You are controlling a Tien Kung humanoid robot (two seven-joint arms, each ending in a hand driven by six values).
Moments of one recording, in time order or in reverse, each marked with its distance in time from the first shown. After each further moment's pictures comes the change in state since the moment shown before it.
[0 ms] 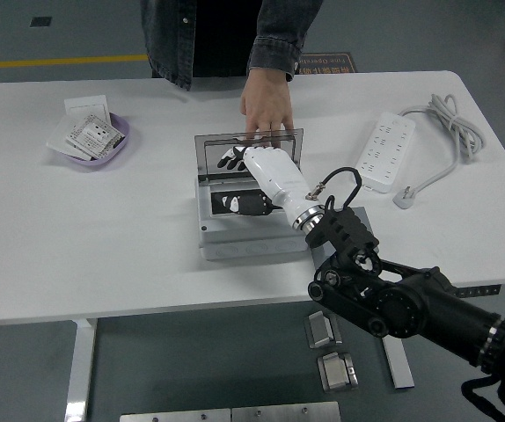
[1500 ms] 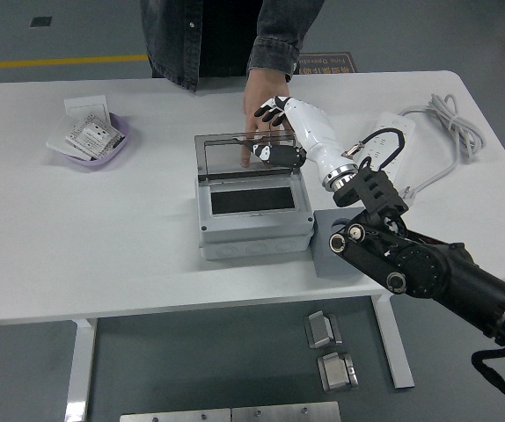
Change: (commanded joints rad) left arm -0.002 0.003 0.001 0.000 0.001 0.000 0.001; right arm 0.081 -0.054 0.081 -0.050 0.124 0.013 0.012
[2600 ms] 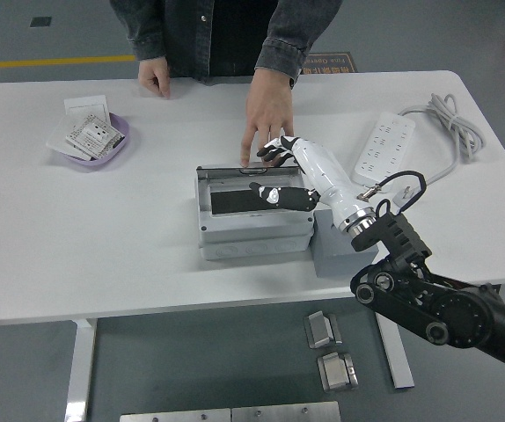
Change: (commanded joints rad) left arm 0.002 0.003 -0.002 0.000 -0.010 0.003 -0.005; right arm -0.139 -0.136 -0.087 0.270 0.060 -0.039 0.007
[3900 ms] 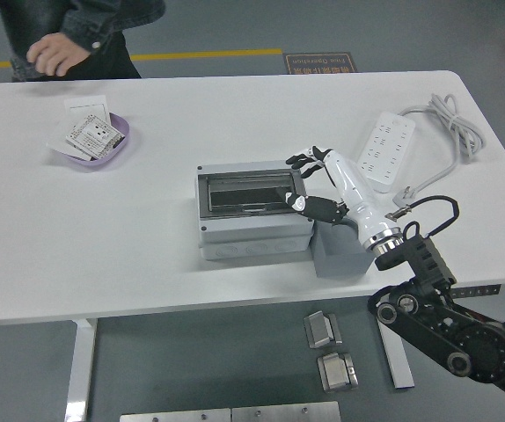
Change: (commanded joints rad) left arm 0.015 -0.005 -0.010 0.000 0.004 0.002 0.003; right arm -0.283 -0.014 0.305 0.155 -0.089 0.005 0.026
